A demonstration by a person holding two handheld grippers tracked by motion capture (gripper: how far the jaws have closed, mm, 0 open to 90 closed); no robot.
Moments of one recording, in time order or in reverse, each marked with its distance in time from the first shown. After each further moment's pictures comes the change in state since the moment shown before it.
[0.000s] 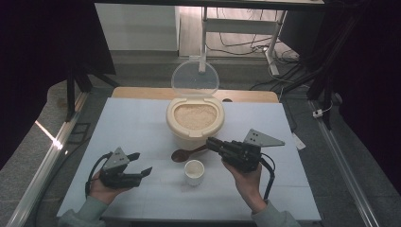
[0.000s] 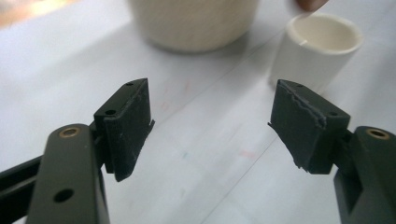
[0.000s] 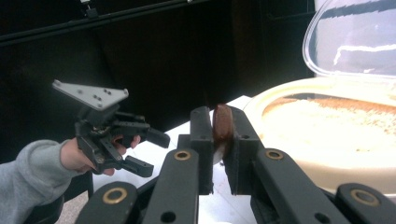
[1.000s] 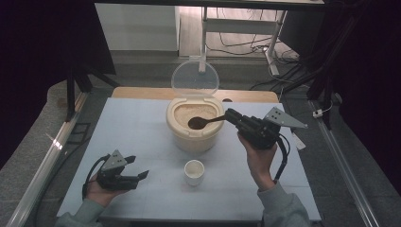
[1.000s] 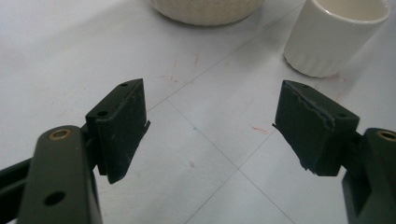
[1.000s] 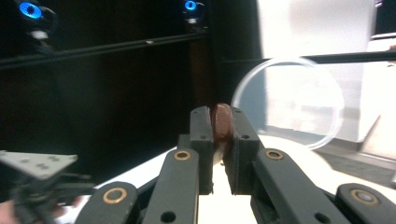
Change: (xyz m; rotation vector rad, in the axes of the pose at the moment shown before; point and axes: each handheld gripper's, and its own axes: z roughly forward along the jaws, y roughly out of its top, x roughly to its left) left arm 0.001 -0.007 0.003 0.049 0.004 0.004; right arm -0.032 0.053 -0.016 -0.130 -0.178 -0.069
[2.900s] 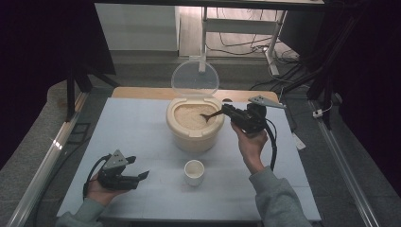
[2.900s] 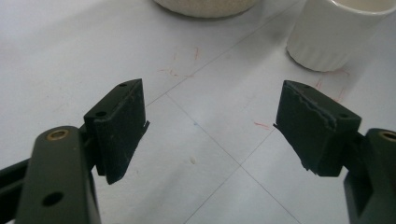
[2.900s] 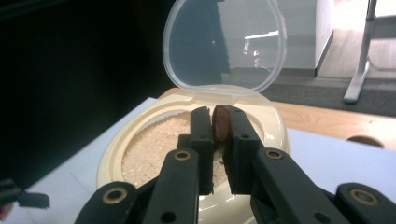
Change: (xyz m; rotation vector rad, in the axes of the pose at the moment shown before) left arm 0.002 -0.001 0.004 0.020 -0.007 -0.005; right arm -0.043 -0.020 0.049 0.223 -0.186 0.178
